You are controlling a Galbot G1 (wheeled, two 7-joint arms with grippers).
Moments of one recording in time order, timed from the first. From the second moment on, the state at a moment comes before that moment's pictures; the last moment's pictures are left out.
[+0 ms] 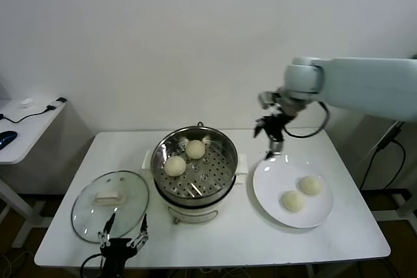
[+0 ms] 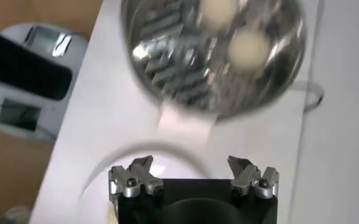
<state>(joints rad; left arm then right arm) 1.83 -1.46 -0.55 -2.10 -0.04 -0.01 -0.09 0.96 0.82 -1.85 1.46 0.68 -0.21 -0.99</state>
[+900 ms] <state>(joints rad) 1.84 -1.46 -0.57 -2.09 -0.04 -0.02 -0.09 0.41 0.68 -1.55 1.34 0.45 -0.37 -0.83</state>
